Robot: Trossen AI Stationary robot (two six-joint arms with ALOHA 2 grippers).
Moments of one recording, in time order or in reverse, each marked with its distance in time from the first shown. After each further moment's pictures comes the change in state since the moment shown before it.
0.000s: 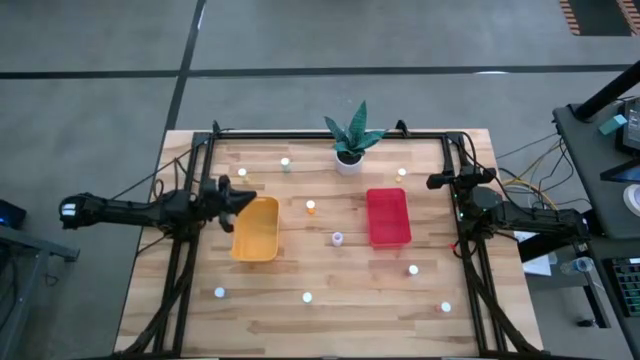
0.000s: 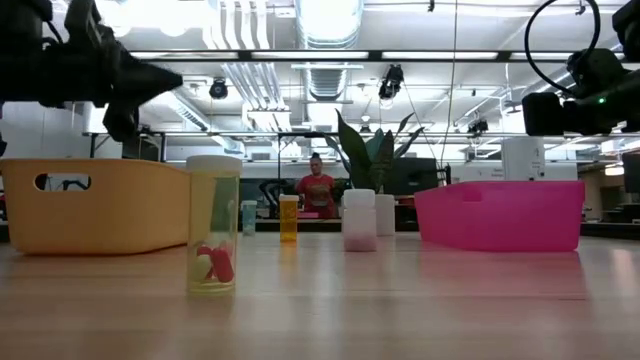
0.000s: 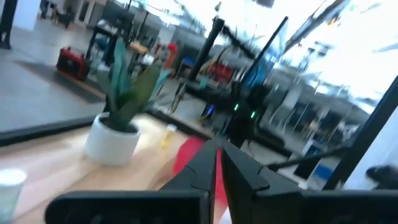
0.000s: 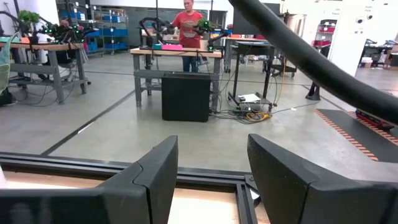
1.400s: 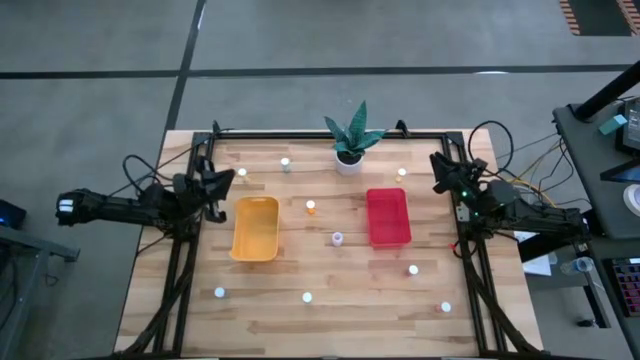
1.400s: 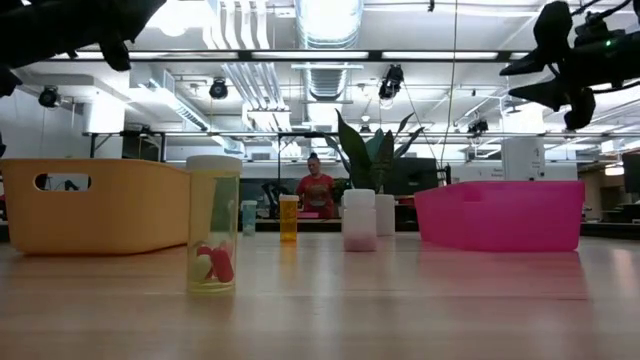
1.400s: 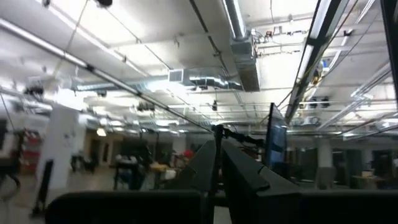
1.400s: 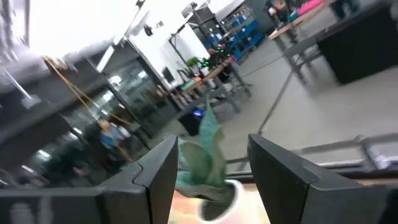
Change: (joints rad) left arm 0.001 0.126 0.066 0.538 -0.022 0.572; right arm 0.000 0.006 0.142 0.007 -0.557 0.541
